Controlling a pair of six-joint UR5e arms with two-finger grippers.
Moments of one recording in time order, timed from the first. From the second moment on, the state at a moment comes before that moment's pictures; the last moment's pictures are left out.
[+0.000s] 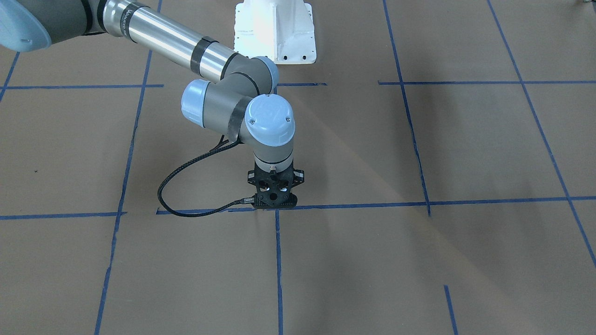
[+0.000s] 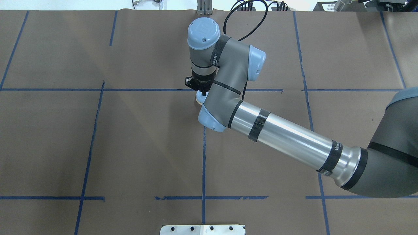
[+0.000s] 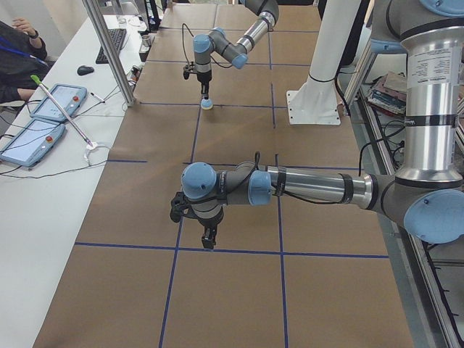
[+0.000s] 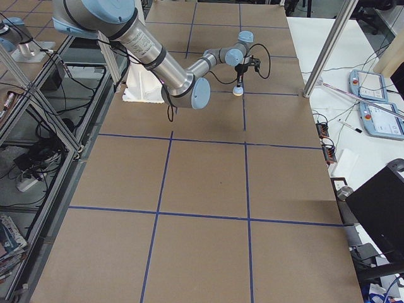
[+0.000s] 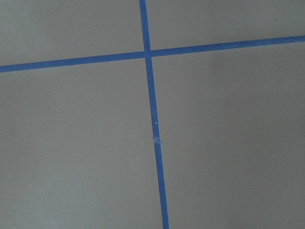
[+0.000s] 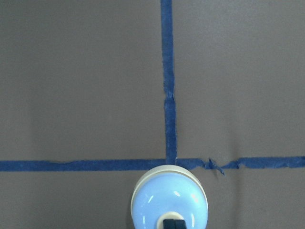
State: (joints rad) left arm -1.54 -1.49 -1.73 -1.45 -2.41 0.12; right arm 0.63 -0.53 1.08 -1.44 1.98 1.12
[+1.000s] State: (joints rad) left arm -1.54 -1.49 -1.73 -1.45 -2.41 0.12; right arm 0.68 -0.51 1.12 -1.46 2.03 1.12
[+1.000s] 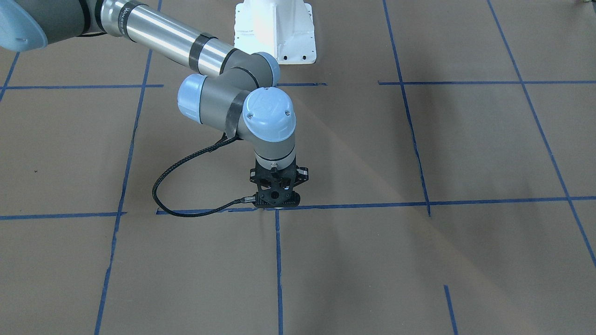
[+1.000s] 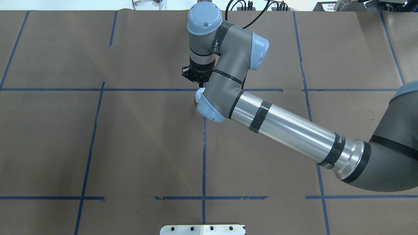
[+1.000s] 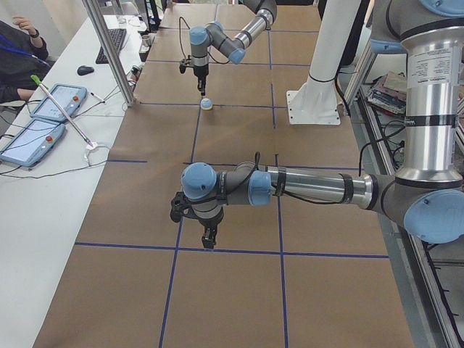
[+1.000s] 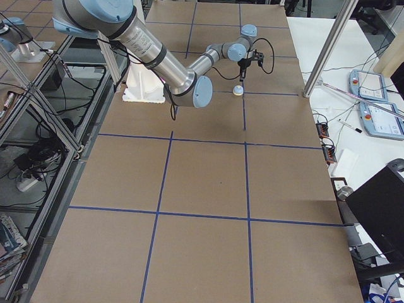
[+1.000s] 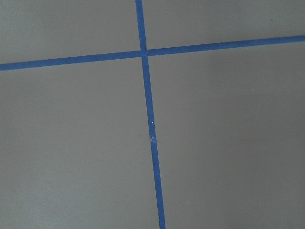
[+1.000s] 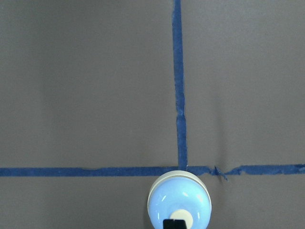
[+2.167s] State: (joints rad) left arm -1.55 -1.43 -1.73 -1.45 -2.38 0.13; right arm 1.17 -1.11 1.56 -1.70 2.26 0.21
